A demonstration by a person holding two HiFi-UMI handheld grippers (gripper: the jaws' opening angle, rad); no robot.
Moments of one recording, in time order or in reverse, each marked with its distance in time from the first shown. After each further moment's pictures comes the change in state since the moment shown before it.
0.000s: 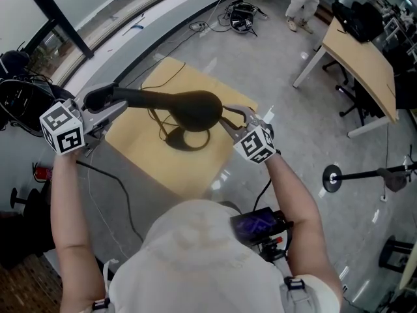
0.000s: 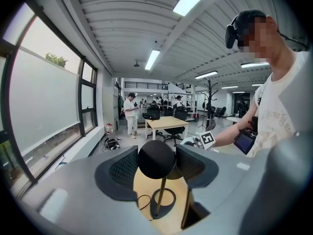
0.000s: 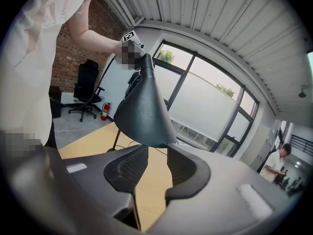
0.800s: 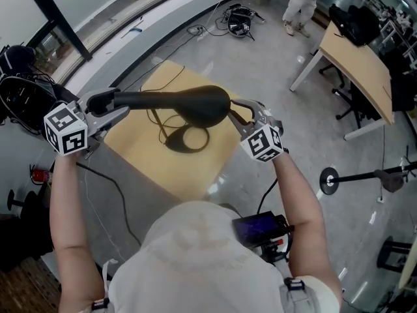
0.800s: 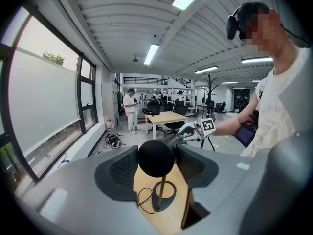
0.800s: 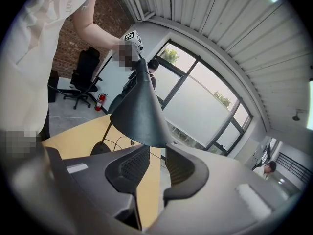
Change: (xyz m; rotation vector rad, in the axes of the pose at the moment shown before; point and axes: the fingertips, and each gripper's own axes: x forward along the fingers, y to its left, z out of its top) left arm 0.000 0.002 -0.021 0.029 0.047 -0.014; right arm -0.024 -0.036 0.018 -0.131 0.030 -0.096
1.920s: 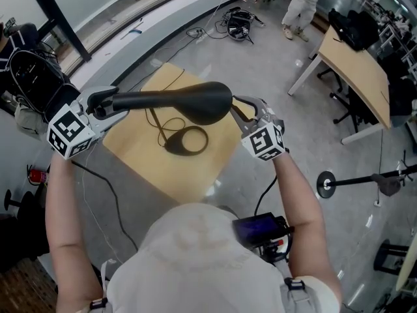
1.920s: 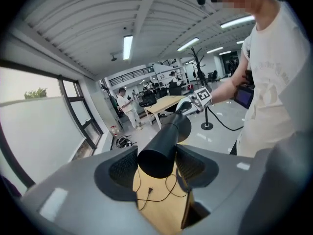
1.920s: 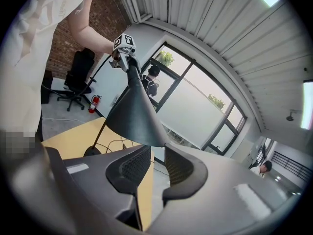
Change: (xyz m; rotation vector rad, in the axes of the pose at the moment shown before) left arm -0.001 0.011 -0.013 0.355 0.133 0.059; right arm 0.001 -0.028 0.018 0.014 -0.028 -0.063
